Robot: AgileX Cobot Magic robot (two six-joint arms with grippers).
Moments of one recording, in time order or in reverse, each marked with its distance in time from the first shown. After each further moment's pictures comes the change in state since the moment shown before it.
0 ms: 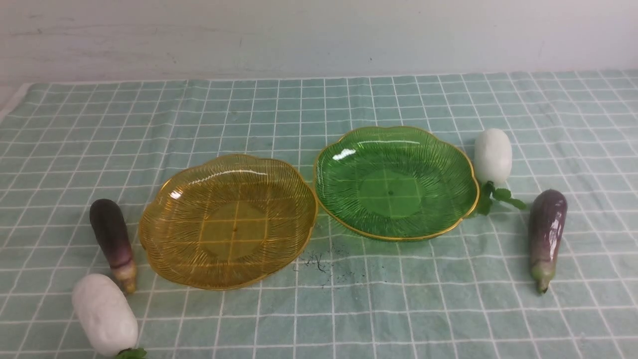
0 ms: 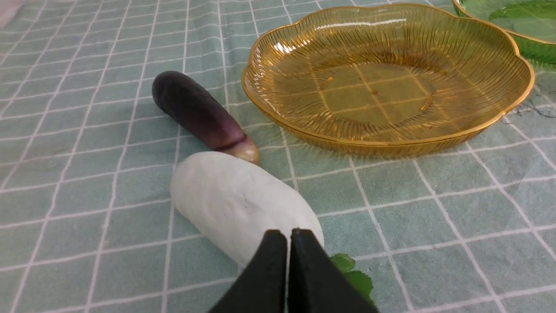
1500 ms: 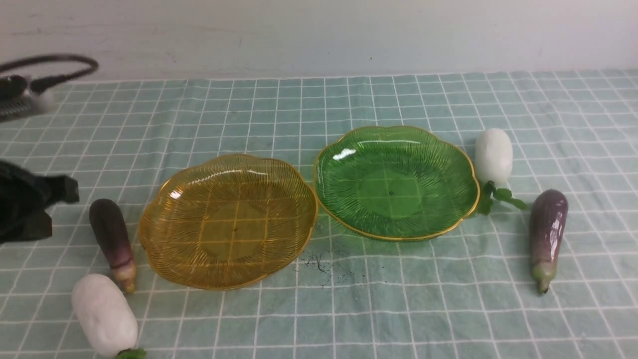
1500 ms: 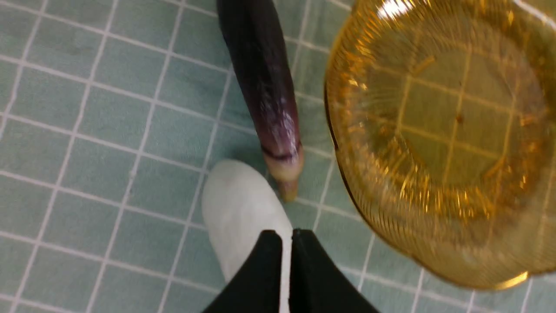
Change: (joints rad) right arm 0.001 0.104 -0.205 0.737 0.098 0.006; left arm 0.268 1.334 -1.127 -0.092 0.560 -0.270
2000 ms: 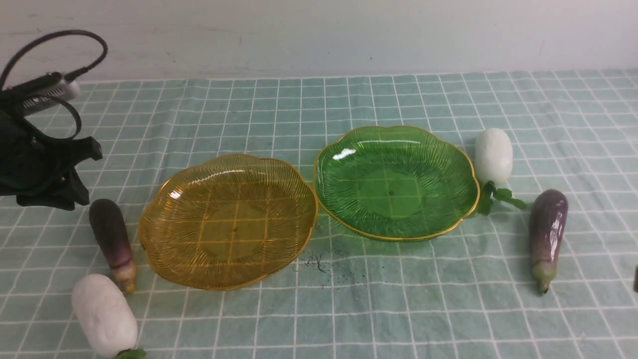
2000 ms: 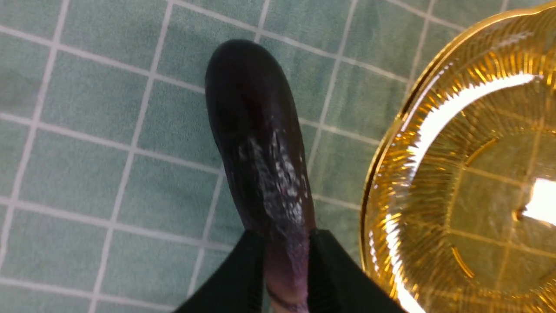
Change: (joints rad) right arm 0.000 0.555 -0.453 -0.221 0.438 -0.197; left arm 0.053 0.461 -0.243 -0.107 -0.040 0.198
